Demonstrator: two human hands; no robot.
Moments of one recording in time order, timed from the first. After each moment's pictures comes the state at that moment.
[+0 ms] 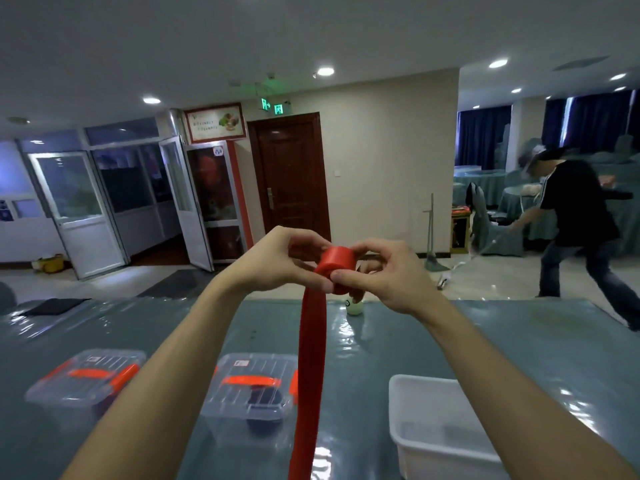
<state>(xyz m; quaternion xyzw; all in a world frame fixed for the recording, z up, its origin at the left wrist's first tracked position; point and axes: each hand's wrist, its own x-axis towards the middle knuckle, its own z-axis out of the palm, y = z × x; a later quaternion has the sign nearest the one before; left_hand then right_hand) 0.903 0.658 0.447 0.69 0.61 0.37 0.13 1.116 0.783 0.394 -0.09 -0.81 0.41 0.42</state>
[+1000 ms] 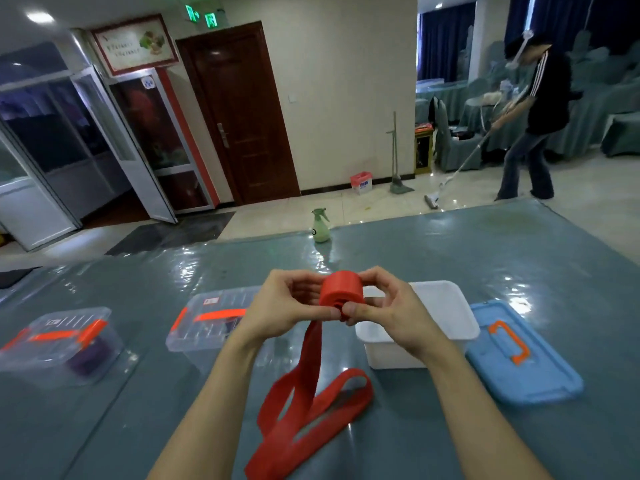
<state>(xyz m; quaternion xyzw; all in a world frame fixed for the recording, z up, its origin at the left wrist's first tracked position) 0.981 0.654 0.254 0.57 0.59 0.48 0.31 1.196 0.746 0.217 -0.23 -0.64 0.64 0.36</state>
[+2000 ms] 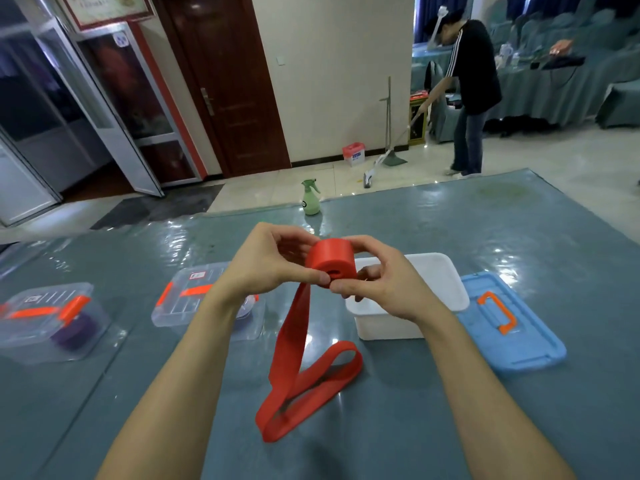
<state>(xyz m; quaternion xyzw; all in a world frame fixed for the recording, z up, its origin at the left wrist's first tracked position) 0.972 0.672 0.273 0.62 0.61 0.43 0.26 1.196 0.761 0.210 -0.22 -0.72 0.57 0.34</state>
